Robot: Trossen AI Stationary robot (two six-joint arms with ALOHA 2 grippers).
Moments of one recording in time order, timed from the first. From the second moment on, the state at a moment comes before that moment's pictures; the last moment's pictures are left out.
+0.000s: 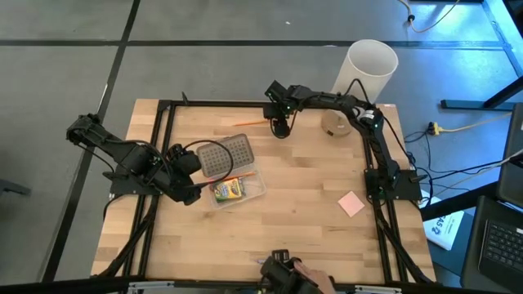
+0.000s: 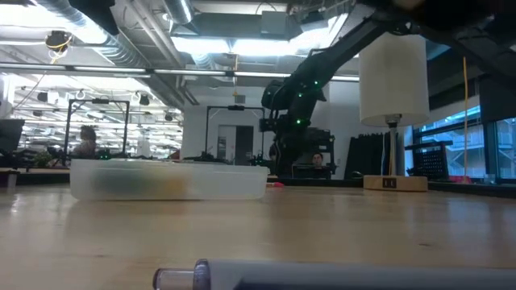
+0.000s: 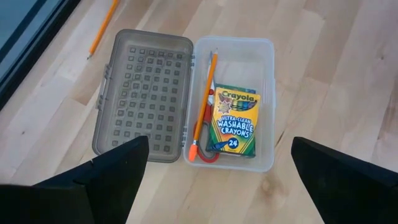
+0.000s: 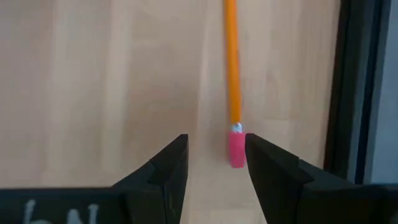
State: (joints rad) left arm -0.50 1.14 1.22 -1.27 -0.54 -0.89; right arm -0.59 2.21 1.71 -0.68 -0.10 -0.68
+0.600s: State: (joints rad) left arm -0.50 1.14 1.22 -1.27 -0.53 -0.89; right arm -0.64 2.25 1.71 -0.65 -0.10 -0.69
